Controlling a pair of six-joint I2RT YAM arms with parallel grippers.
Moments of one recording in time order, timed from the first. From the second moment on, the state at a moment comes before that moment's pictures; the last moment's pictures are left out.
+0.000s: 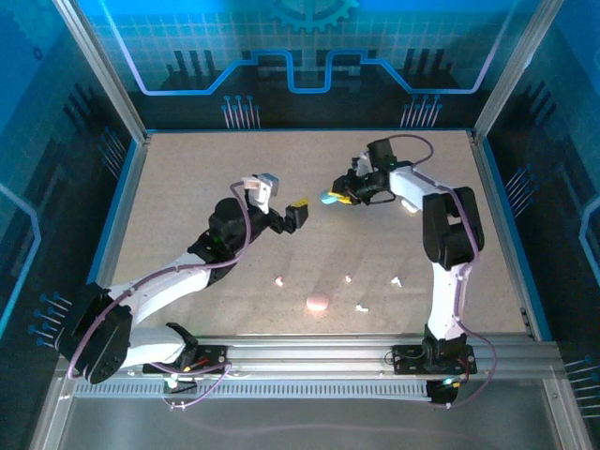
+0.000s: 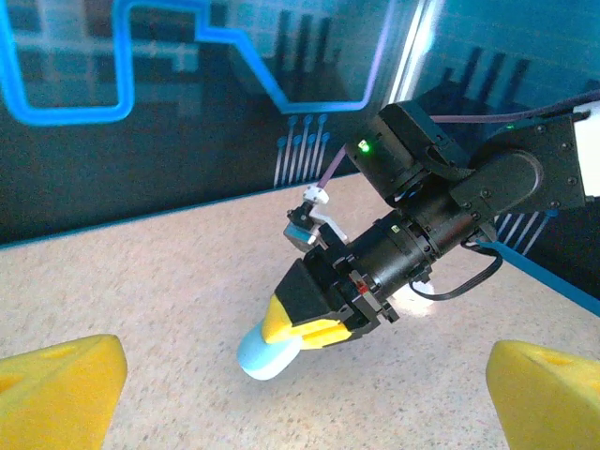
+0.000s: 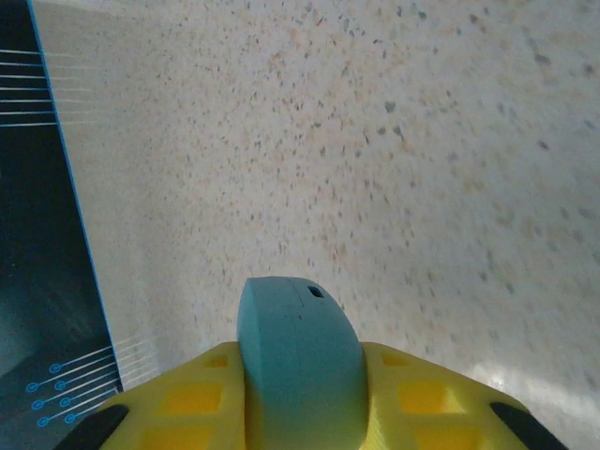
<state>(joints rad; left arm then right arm) -0.55 1.25 0.67 0.49 0.07 -0.20 0.24 2.12 1.54 -0.46 -0.68 0.62</state>
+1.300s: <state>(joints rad) -0.46 1.17 0.80 0.12 0.03 -0.41 0.40 1.48 1.07 -0.47 -0.44 0.30</state>
